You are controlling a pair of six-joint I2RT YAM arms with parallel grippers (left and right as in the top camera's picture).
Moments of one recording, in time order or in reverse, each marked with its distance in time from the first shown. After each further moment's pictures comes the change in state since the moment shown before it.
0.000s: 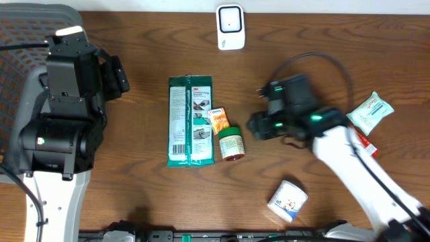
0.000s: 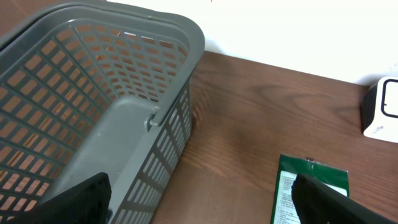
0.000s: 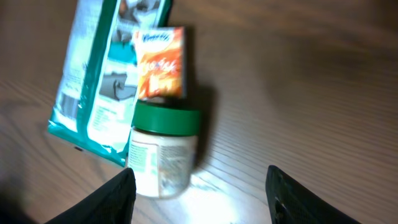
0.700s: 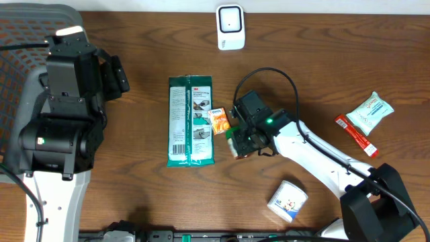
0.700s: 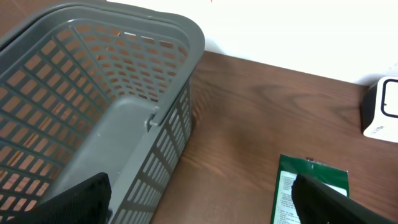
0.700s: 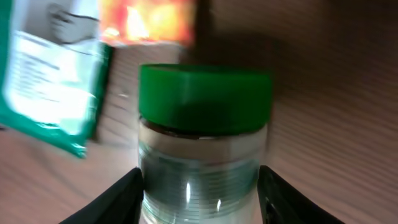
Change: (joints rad) left arm 0.000 0.000 0.000 0.000 0.000 0.000; right arm 0.193 0.211 0.000 -0.011 0.163 0.050
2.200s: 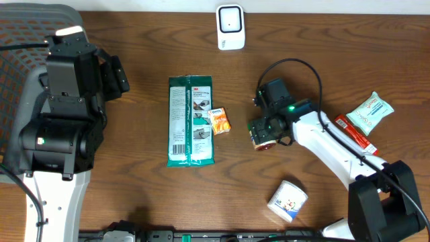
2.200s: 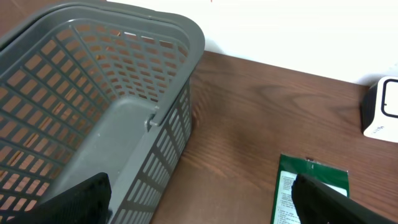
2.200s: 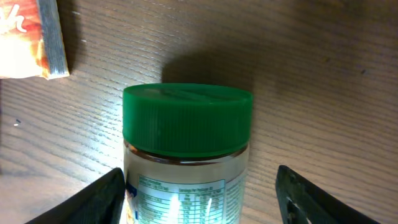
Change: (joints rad) left arm 0.000 0.000 0.000 0.000 0.000 0.000; right arm -0.193 0.000 0.000 -0.003 0.055 -0.129
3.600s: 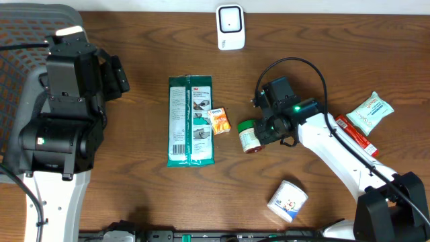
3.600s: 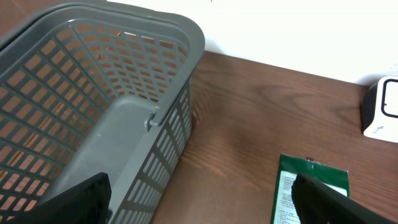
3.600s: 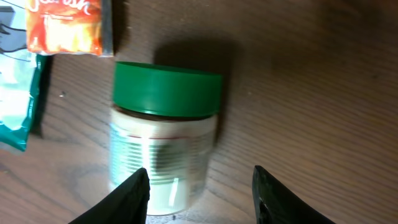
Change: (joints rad) left arm 0.000 0.000 0.000 0.000 0.000 0.000; right arm 0.009 -0.059 0.020 -0.066 -0.054 -0.075
